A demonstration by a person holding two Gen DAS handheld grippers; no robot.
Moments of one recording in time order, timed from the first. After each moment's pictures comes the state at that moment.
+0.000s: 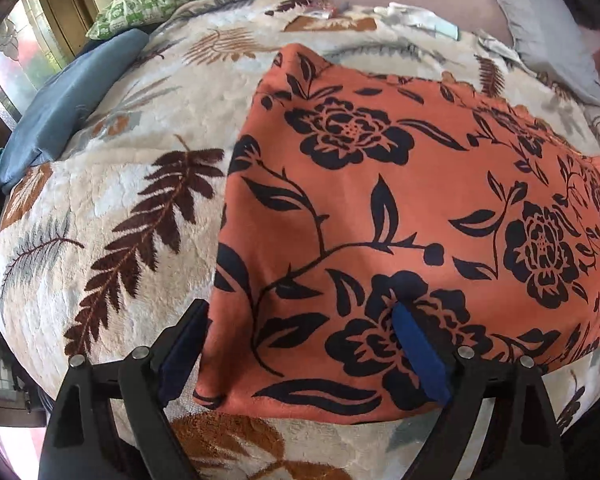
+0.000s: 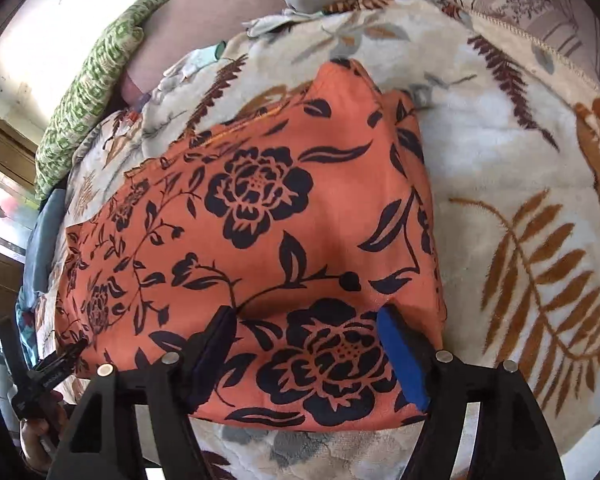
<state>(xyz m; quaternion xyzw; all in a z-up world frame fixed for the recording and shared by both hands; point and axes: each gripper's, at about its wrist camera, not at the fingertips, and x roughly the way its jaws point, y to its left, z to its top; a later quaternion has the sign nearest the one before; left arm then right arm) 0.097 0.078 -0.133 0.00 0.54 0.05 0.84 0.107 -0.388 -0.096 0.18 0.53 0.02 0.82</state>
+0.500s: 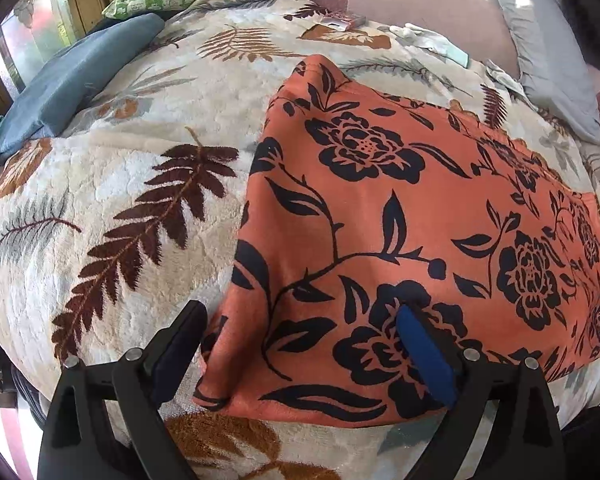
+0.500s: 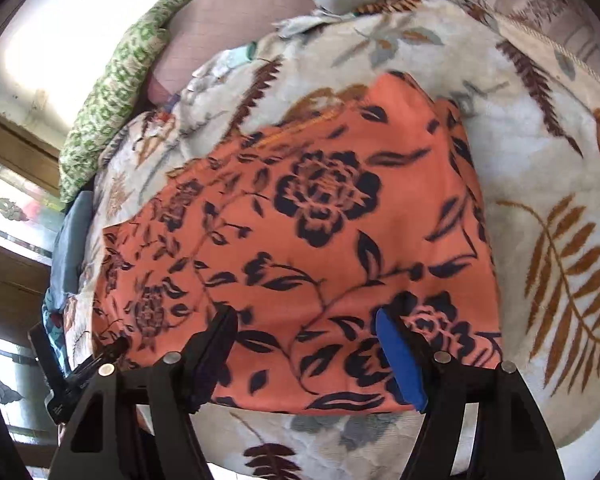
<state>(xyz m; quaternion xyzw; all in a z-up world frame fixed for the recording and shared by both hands) 0.094 0.095 -0.125 -0.07 0.53 0.04 0.85 0.130 -0.350 -0.081 0.22 0.52 0.08 0.82</state>
